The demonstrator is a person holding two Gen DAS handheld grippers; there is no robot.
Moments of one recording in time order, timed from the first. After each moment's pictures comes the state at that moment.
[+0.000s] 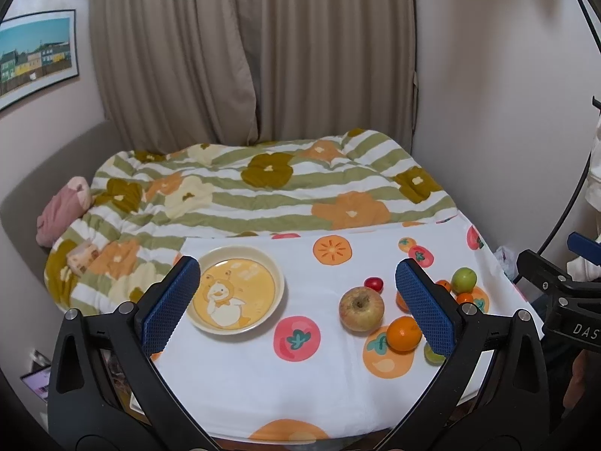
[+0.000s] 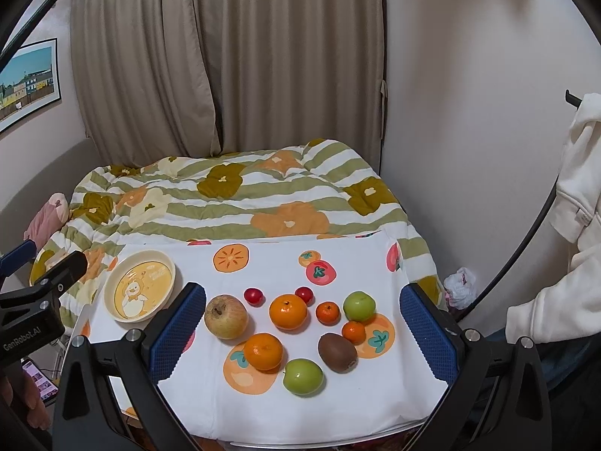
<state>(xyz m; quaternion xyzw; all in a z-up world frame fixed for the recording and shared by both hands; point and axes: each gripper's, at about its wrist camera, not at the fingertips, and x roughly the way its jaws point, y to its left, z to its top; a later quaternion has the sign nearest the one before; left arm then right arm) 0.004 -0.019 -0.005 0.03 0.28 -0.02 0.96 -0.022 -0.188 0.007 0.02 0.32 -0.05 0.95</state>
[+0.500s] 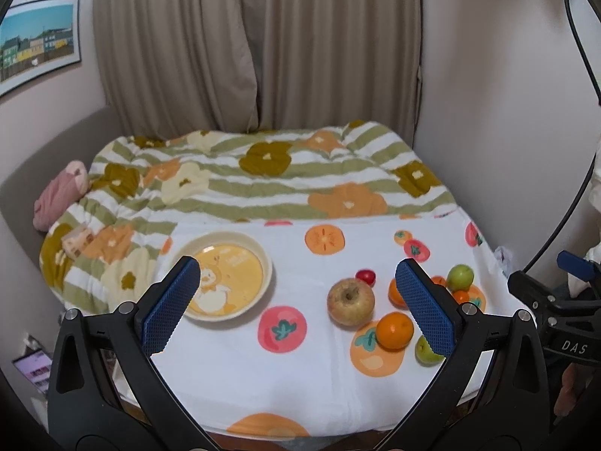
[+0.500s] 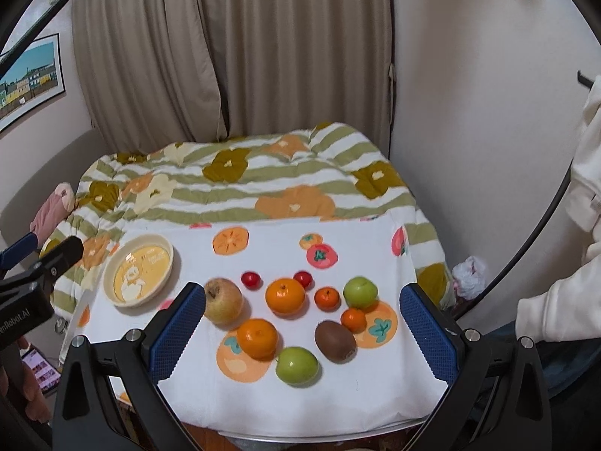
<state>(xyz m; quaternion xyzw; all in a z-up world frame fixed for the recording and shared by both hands) 0.009 -0.040 -0.016 0.02 0.31 -0.01 0.95 -0.019 -0.190 -0.012 0.03 0.36 -0.02 0.93</state>
